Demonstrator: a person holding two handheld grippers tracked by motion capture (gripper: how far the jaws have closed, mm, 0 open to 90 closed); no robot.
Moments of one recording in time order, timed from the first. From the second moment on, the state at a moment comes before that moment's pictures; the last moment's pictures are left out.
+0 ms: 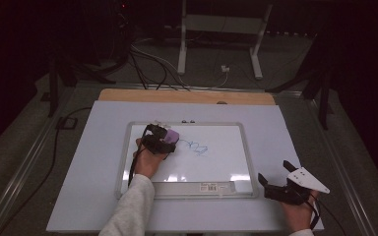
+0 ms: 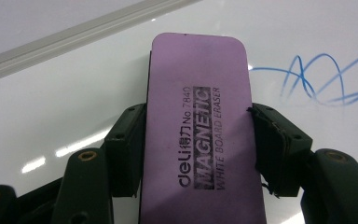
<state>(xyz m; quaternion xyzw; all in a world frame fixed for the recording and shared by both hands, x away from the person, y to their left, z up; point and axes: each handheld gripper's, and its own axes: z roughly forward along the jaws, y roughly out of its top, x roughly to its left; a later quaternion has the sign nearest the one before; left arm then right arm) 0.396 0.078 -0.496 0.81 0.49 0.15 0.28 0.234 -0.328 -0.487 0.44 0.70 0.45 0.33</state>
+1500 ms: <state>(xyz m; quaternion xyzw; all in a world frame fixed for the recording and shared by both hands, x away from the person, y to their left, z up) 0.385 0.015 -0.498 0.85 0.41 0.12 0.29 0.234 -0.327 -0.488 0.44 0.71 0.45 0.33</state>
